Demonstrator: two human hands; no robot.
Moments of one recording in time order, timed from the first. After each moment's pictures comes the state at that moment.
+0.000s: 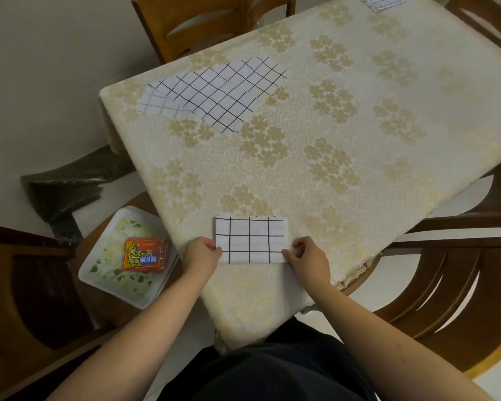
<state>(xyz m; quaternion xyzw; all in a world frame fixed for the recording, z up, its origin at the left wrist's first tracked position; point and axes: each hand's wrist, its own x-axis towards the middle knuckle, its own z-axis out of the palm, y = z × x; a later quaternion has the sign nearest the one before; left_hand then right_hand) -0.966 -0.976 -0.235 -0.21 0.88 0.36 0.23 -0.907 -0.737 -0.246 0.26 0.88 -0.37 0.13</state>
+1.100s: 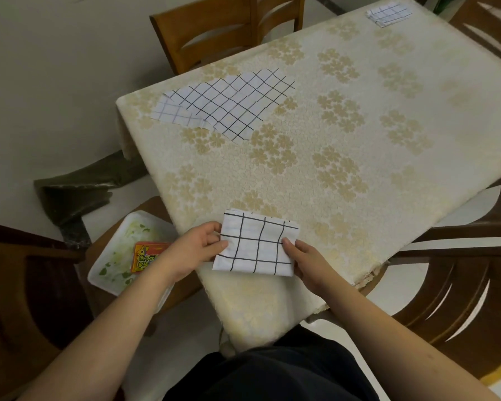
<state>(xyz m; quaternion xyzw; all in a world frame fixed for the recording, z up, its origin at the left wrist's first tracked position) -0.976 -1.021 -0.149 -0.01 0.70 0.62 0.36 -0.922 -0.760 -0.202 0.27 0.57 -0.73 0.25</state>
